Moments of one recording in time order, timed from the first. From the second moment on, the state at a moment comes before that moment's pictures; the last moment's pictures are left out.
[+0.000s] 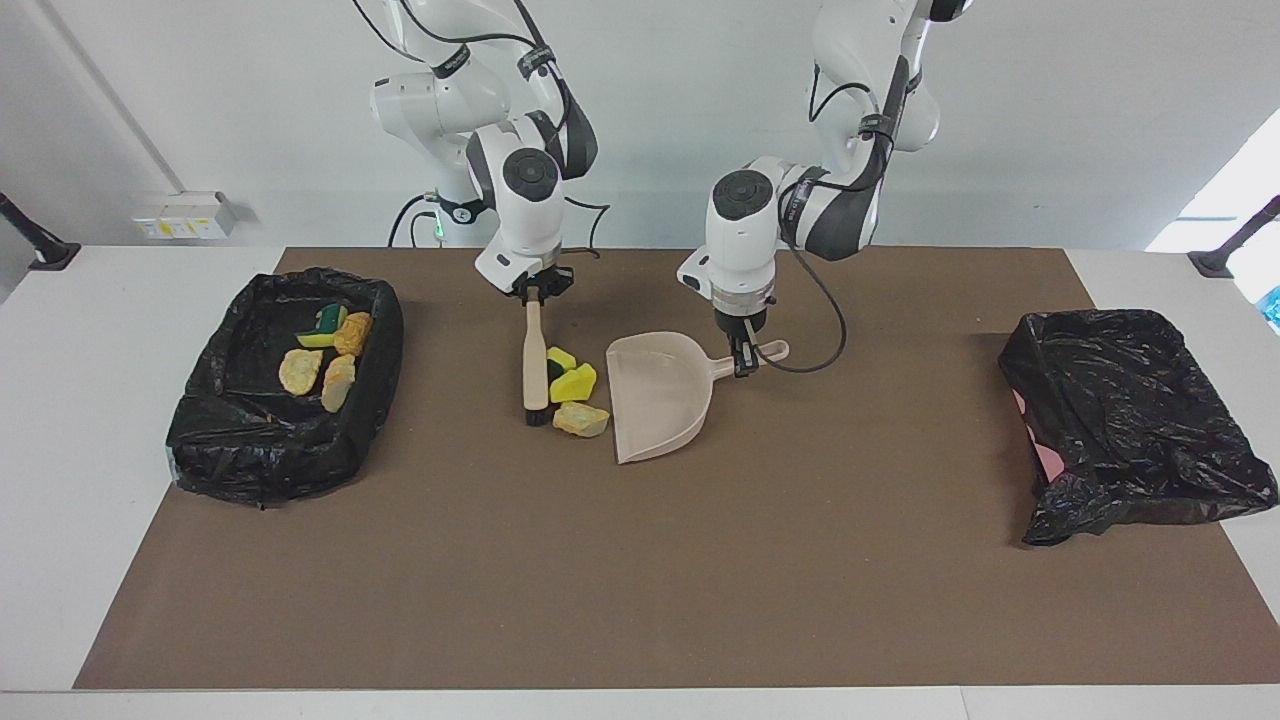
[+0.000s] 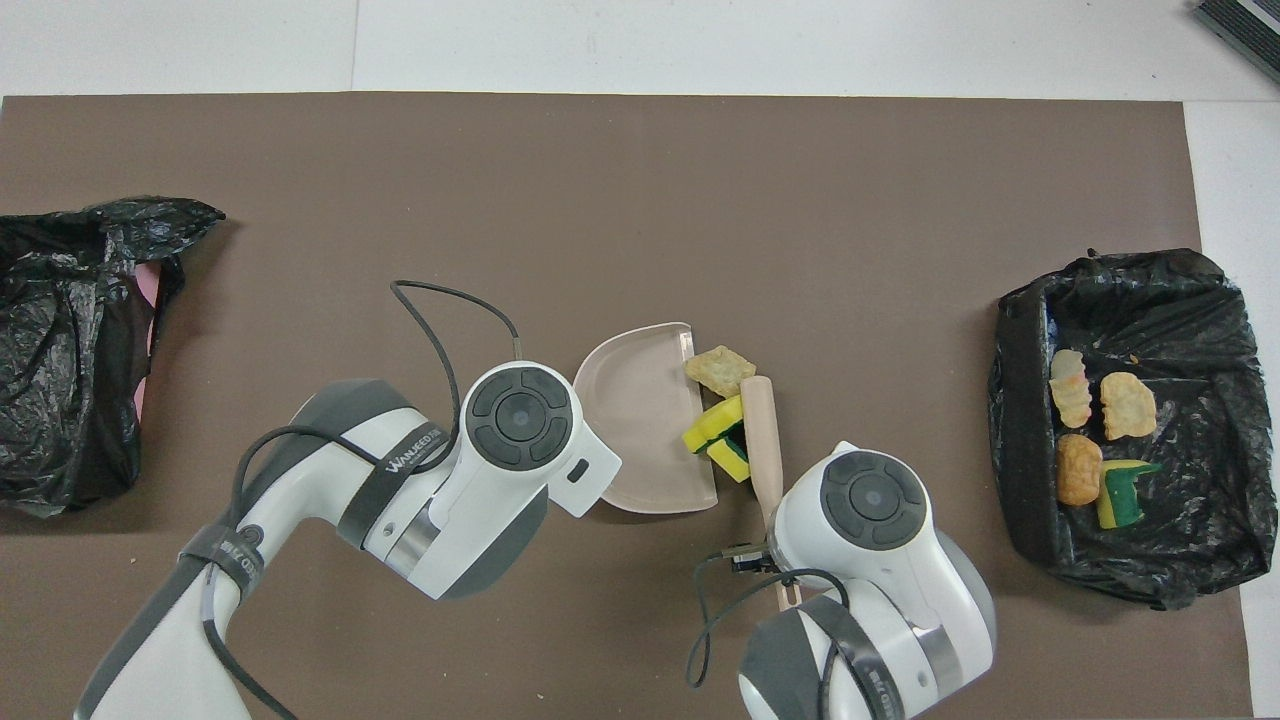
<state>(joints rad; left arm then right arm) -0.65 0.16 0.00 -2.05 0.13 2.16 0.81 0.18 -0.09 0.36 -2.37 0.20 2.07 0.33</state>
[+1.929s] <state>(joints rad) -0.23 0.19 0.02 -1.79 -0.07 2.02 1.26 0.51 -0.15 0.37 -2.25 0.28 1.91 0.73</state>
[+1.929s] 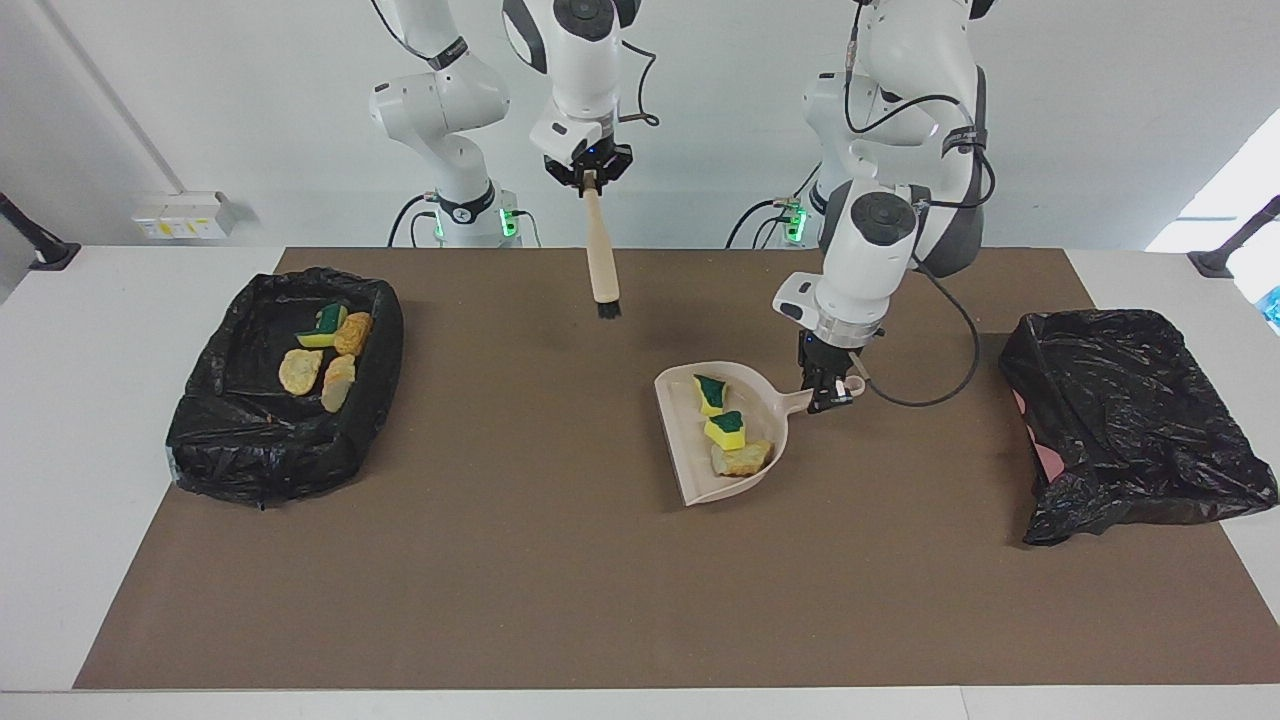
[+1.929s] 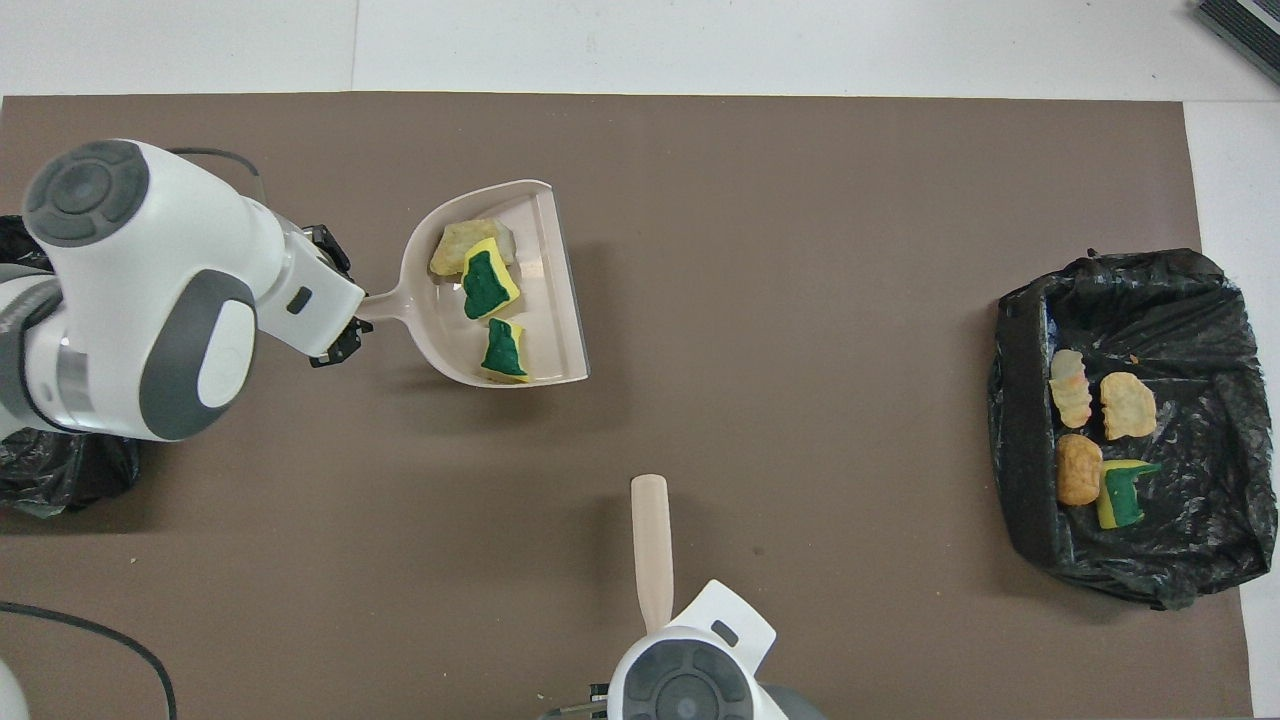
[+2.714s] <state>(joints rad) 0.18 0.19 0.01 -1.70 -0.32 1.87 1.70 0.63 -0.01 0.37 -2.31 0.18 2.13 0.82</state>
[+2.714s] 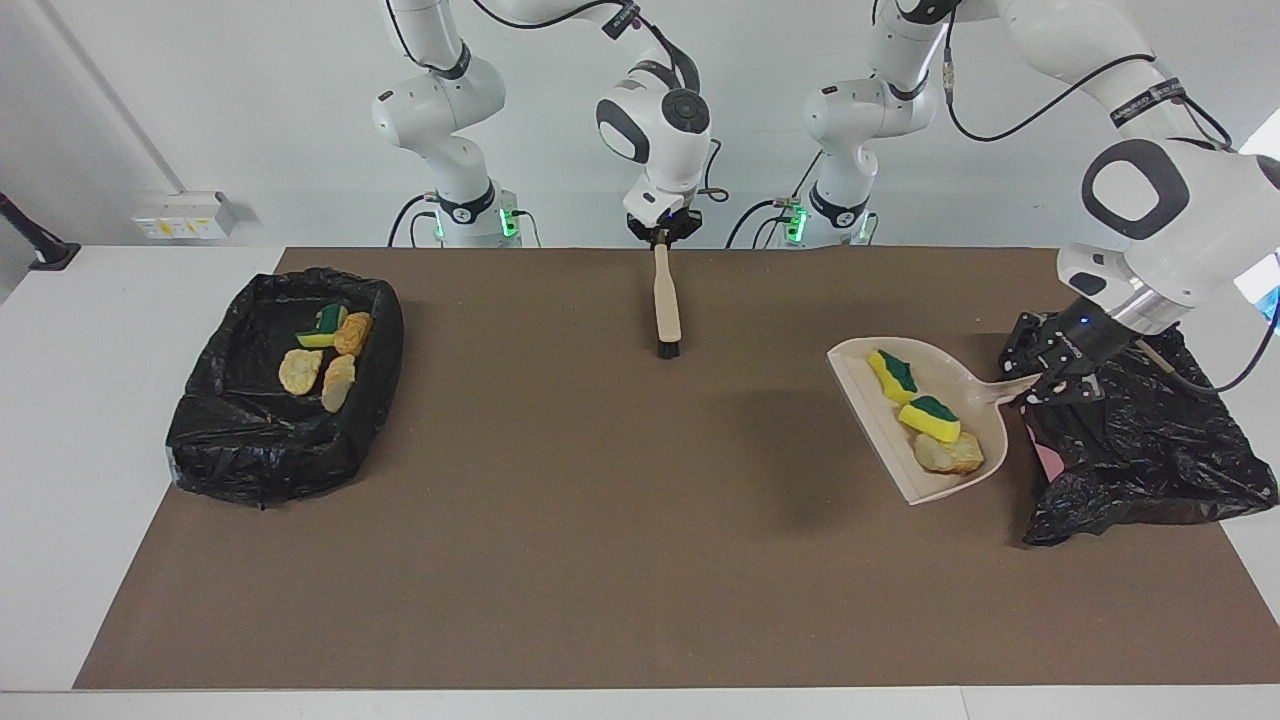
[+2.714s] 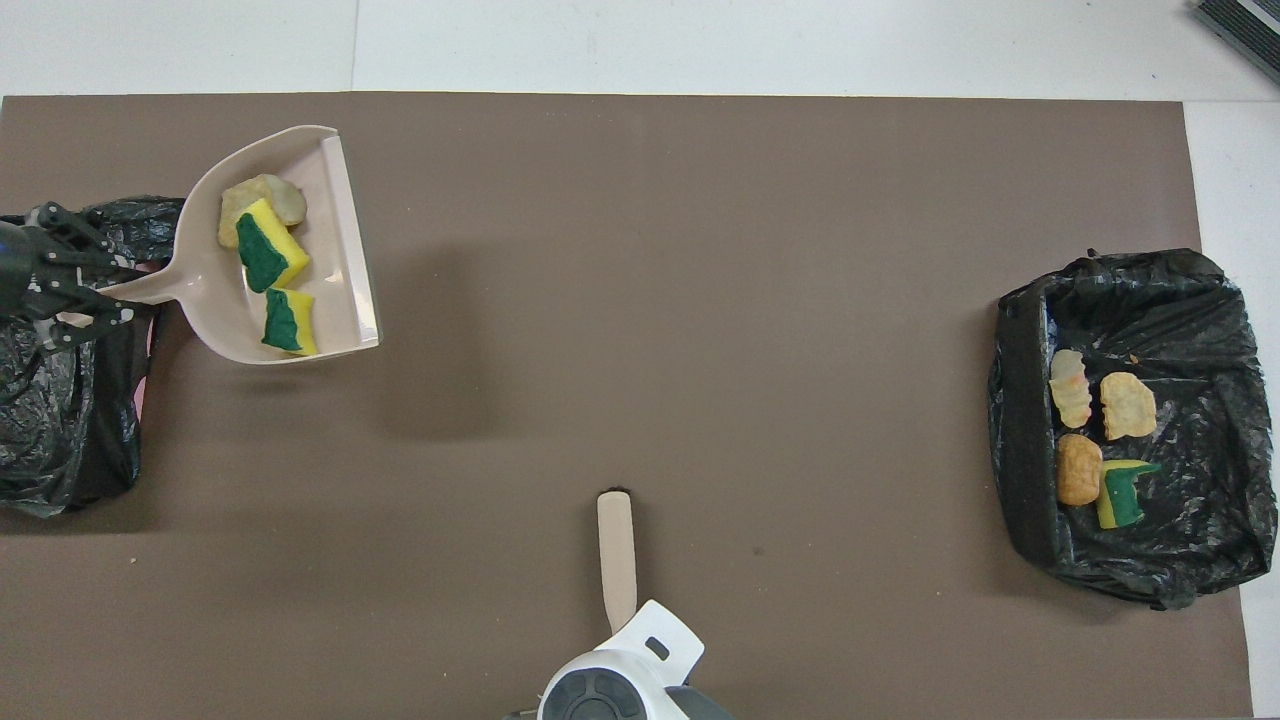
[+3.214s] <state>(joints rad) 0.35 0.19 0.03 -1.65 -0.15 1.87 1.95 0.62 -0.01 0.36 -2.32 0.17 2.14 0.82</state>
